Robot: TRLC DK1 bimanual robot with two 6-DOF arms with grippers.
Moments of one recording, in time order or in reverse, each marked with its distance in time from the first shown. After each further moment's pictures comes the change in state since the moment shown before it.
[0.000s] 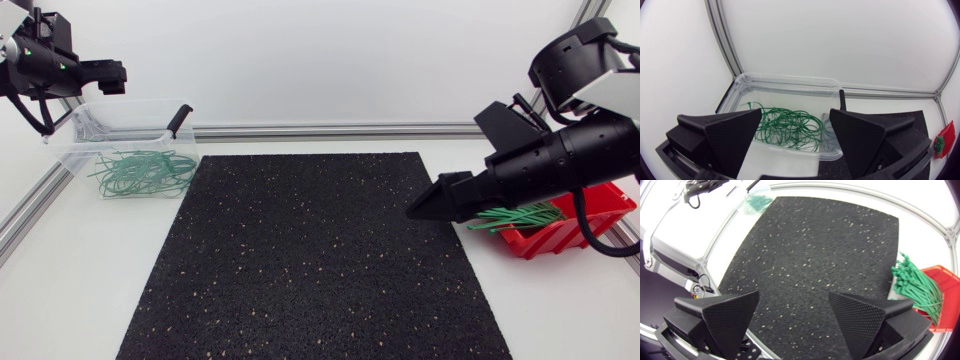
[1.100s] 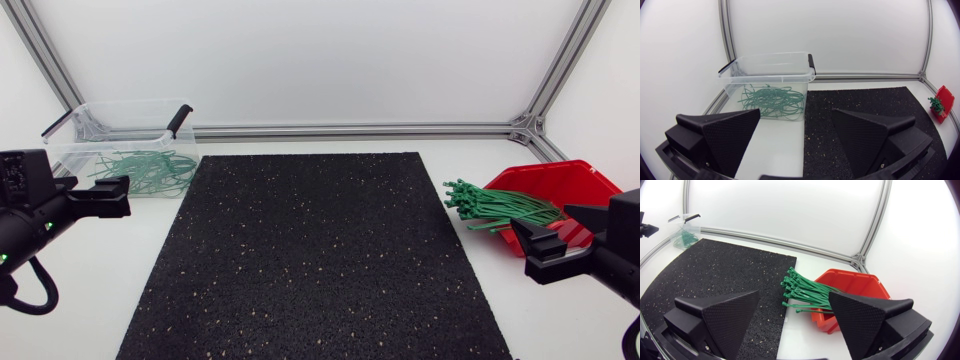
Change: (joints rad) left arm -0.104 -0.795 -1.018 0.478 -0.004 0.008; right arm -0.365 -0.768 -0.612 0.467 0.320 -0.198
